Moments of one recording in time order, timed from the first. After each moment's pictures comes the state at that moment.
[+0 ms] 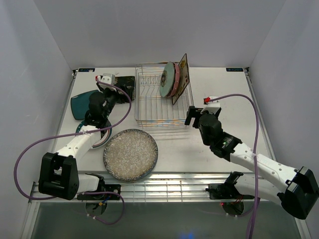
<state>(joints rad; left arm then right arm) -0.23 1.29 0.76 0.55 0.12 -0.16 0.81 1.00 0.66 0.05 0.67 0.33</state>
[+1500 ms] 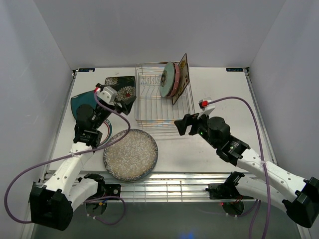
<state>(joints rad) -0.23 0.98 0.68 0.53 0.43 0.06 0.81 0.88 0.63 0.05 0.19 0.34</state>
